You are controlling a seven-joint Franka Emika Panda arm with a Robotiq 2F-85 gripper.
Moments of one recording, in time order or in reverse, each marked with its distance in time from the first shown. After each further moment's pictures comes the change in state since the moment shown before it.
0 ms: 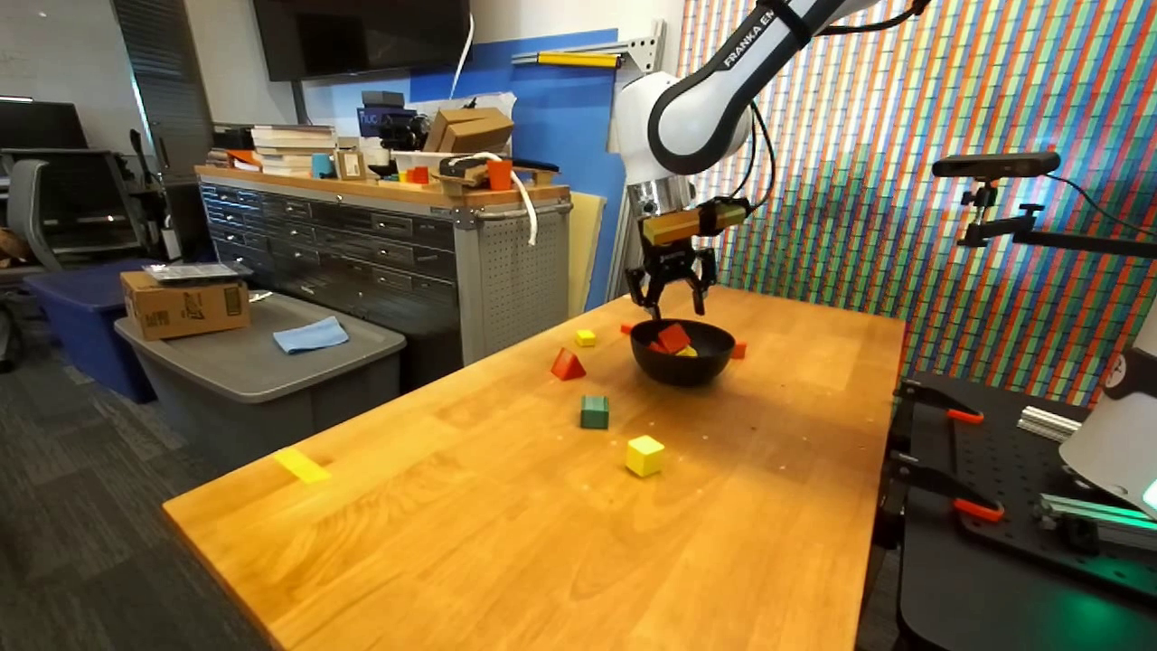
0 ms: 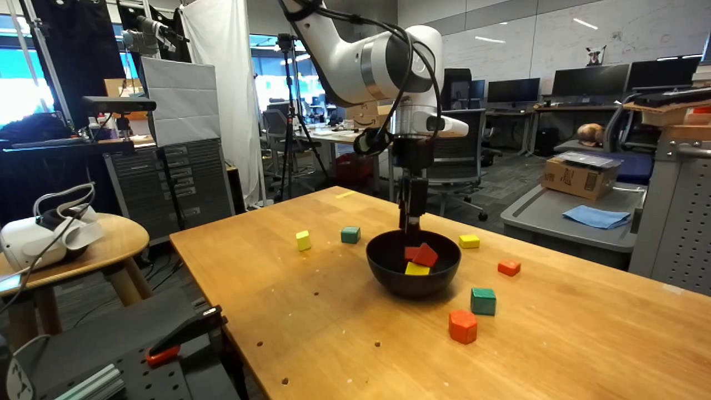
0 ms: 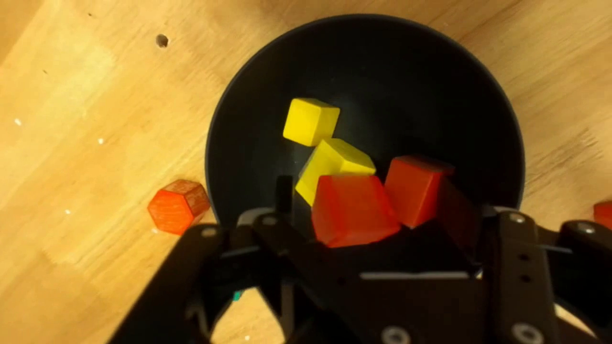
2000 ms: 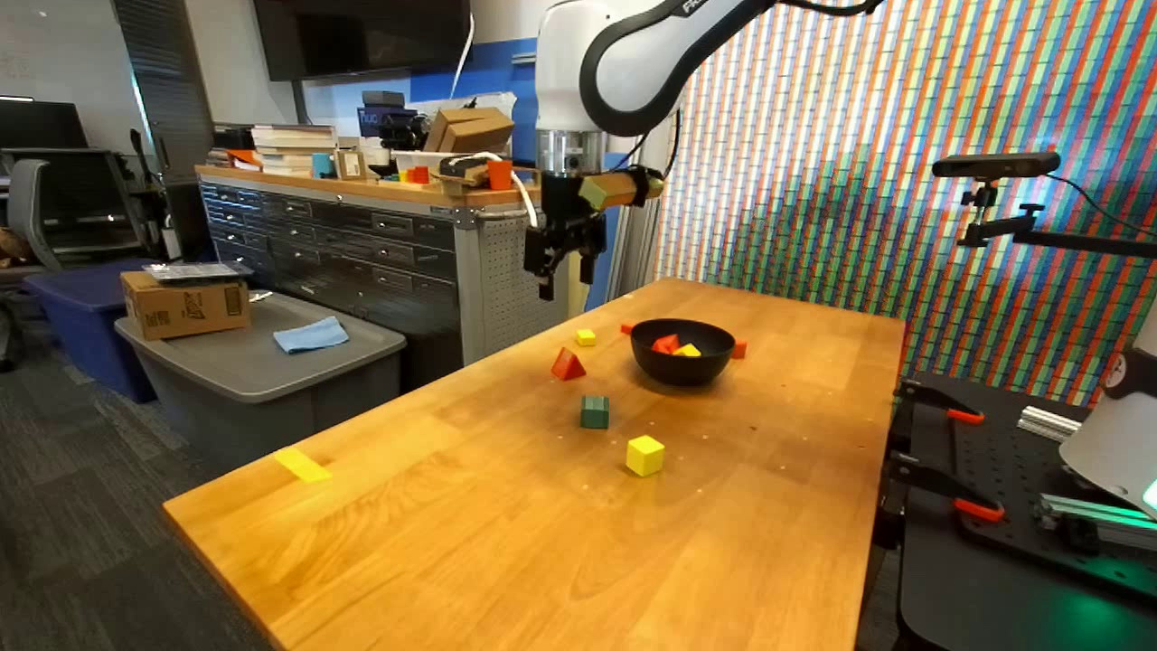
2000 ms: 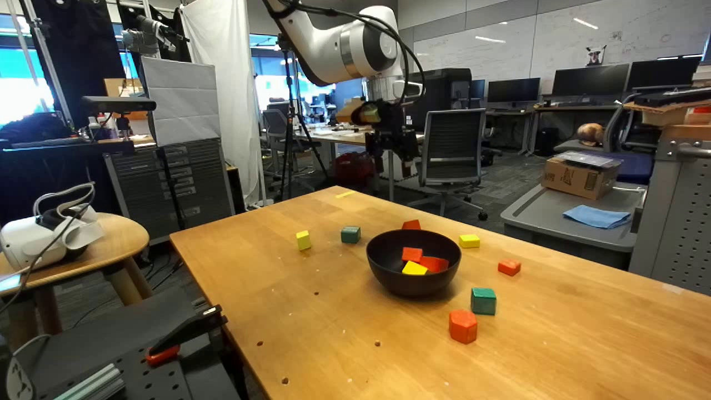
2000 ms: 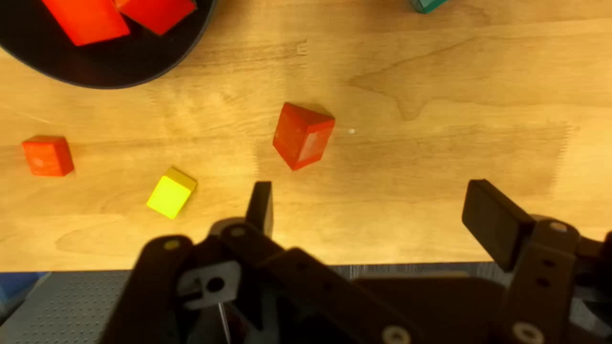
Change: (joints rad) arm 0.051 0.107 0.156 0.286 -0.075 0.085 -0.404
